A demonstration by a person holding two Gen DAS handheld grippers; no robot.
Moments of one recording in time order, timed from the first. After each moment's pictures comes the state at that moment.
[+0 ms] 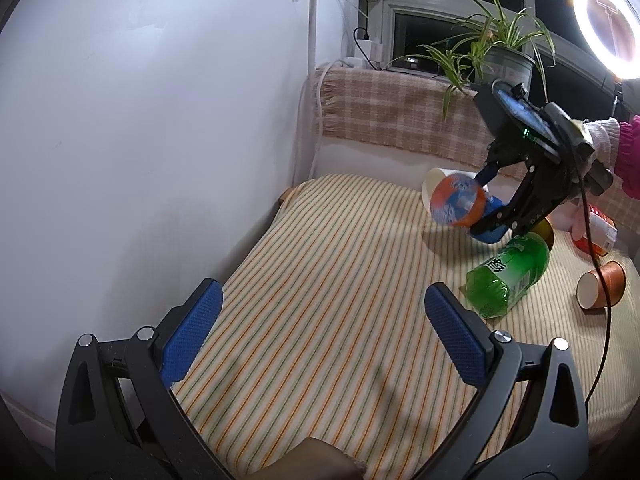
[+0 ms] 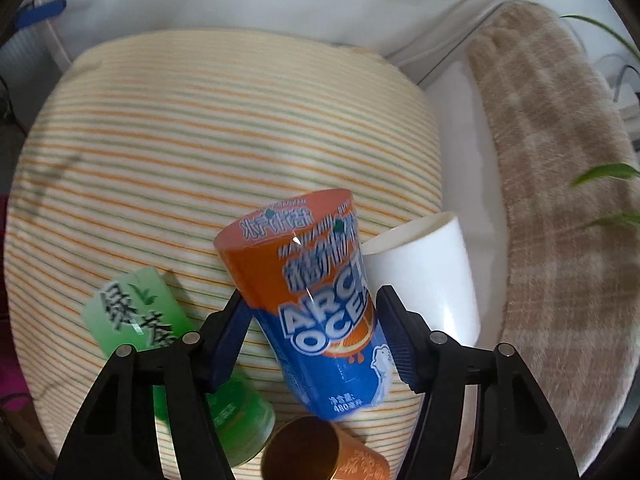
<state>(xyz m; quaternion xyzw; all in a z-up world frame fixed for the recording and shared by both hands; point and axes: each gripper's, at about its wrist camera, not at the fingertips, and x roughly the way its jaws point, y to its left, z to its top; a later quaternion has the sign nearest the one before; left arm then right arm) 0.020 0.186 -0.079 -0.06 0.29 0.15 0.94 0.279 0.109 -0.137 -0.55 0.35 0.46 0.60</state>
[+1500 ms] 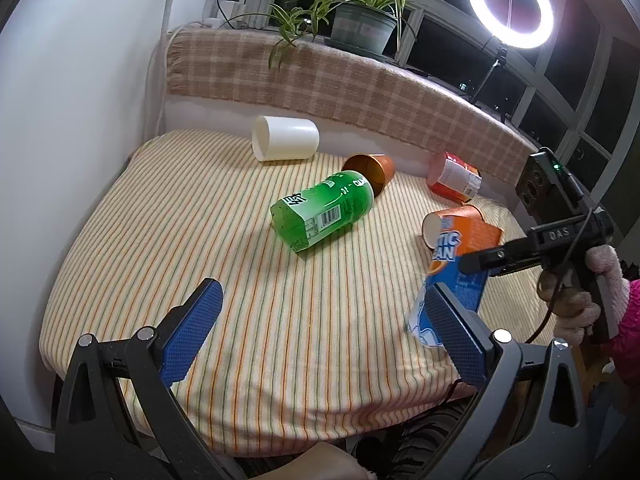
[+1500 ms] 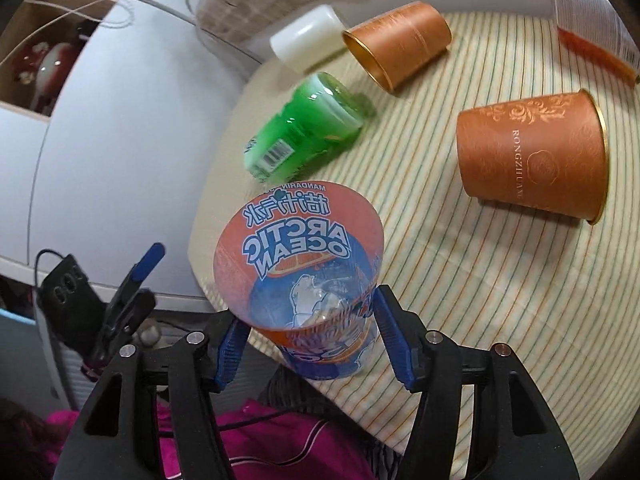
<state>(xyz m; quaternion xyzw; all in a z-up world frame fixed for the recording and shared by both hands) 0.002 0.089 -0.066 -0.11 0.36 -0.08 0.92 0.160 -0.143 -0.137 0.14 0.59 0.35 0.72</state>
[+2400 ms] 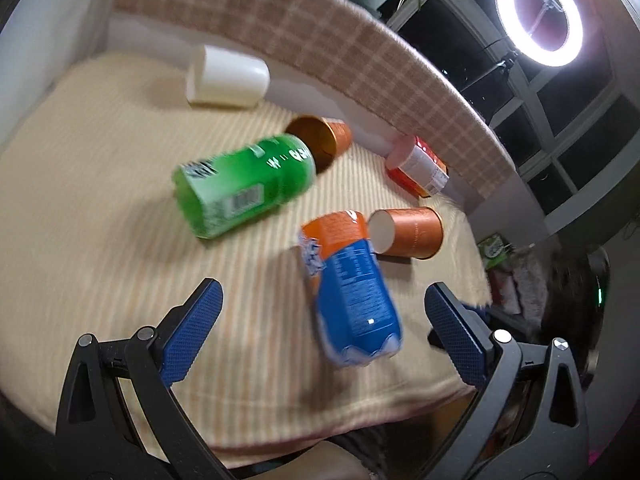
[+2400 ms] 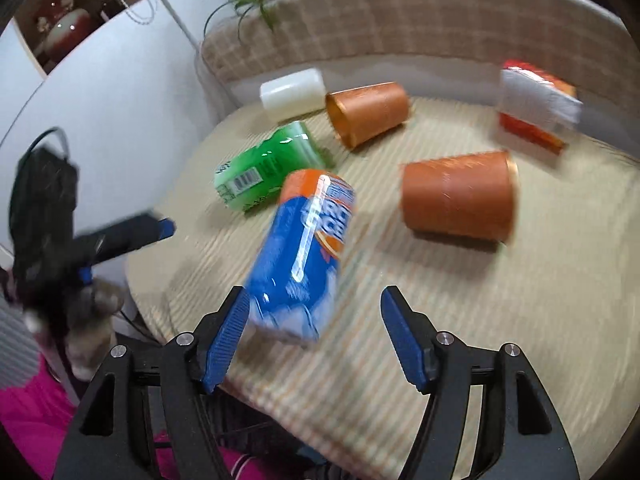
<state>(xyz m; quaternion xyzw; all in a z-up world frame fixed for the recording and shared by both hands) 0.086 0.054 -0.090 -0.25 0.45 -0.17 0.84 0.084 -0.173 -0.115 0.03 0.46 0.26 0.85</state>
